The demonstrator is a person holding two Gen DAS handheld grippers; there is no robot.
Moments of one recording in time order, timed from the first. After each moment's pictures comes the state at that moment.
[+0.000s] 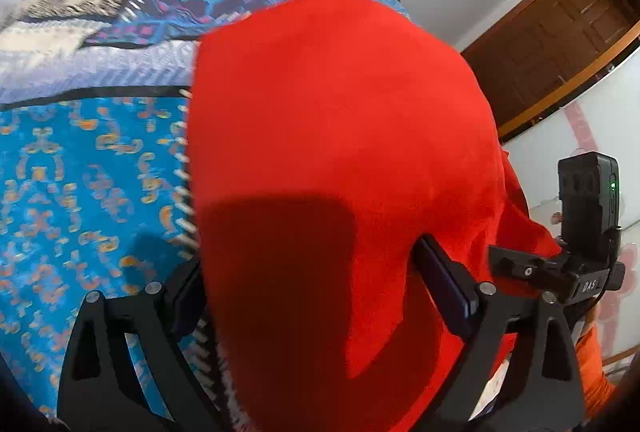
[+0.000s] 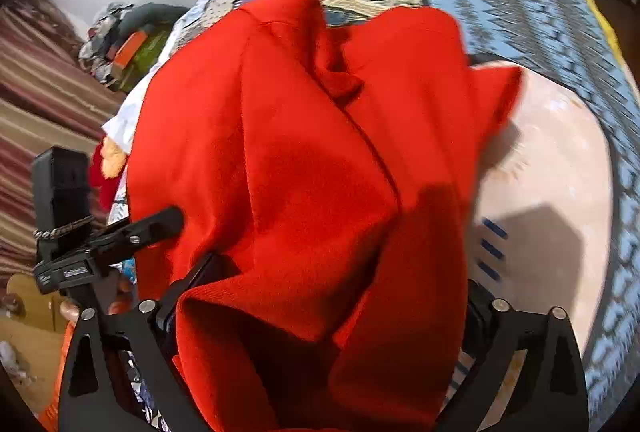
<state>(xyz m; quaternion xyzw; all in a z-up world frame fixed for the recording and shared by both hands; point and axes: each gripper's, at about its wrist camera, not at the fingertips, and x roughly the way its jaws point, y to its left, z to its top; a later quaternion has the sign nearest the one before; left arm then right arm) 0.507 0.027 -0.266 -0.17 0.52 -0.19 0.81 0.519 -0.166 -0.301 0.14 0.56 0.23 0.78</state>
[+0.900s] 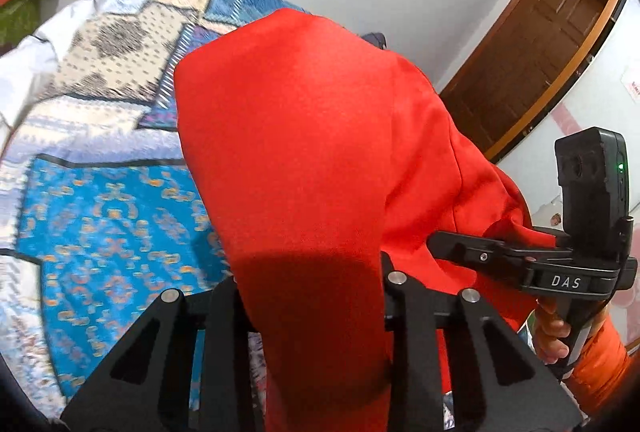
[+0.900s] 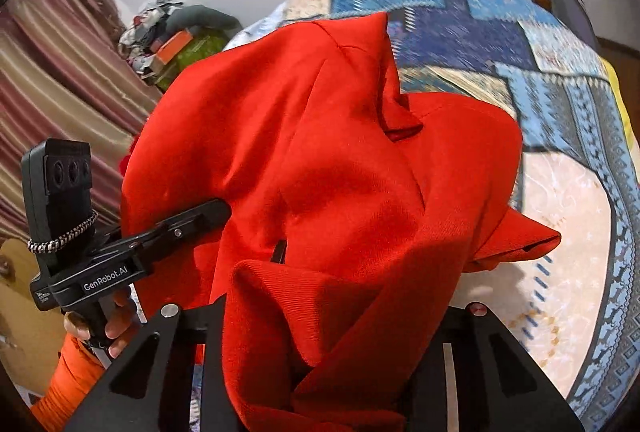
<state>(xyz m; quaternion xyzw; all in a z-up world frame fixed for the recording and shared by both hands) 0.442 0.058 -0.173 -0.13 0.44 -0.17 0.87 0.477 -0.097 -0.211 0.10 0.49 0.28 0.82</state>
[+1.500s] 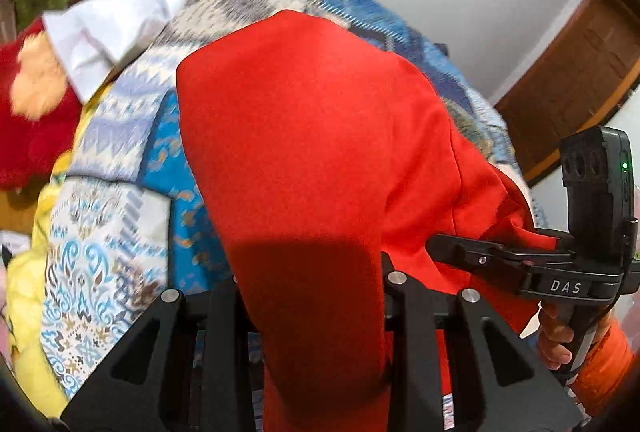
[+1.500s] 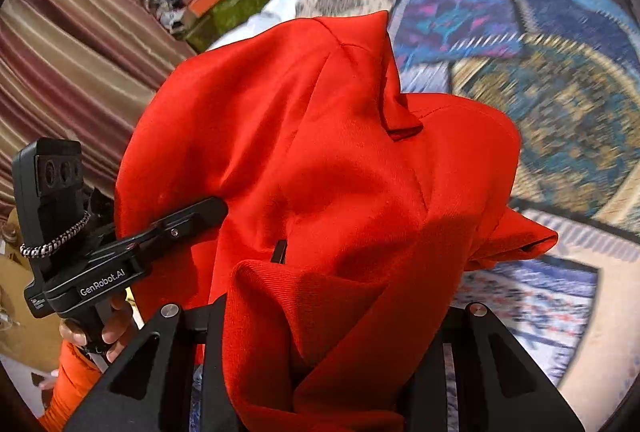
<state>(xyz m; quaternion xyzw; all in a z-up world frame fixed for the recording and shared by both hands) 0.401 0.188 -0.212 -0.16 0.47 -0.08 0.86 0.469 0.044 -0.263 0.07 0.54 0.34 0.76</state>
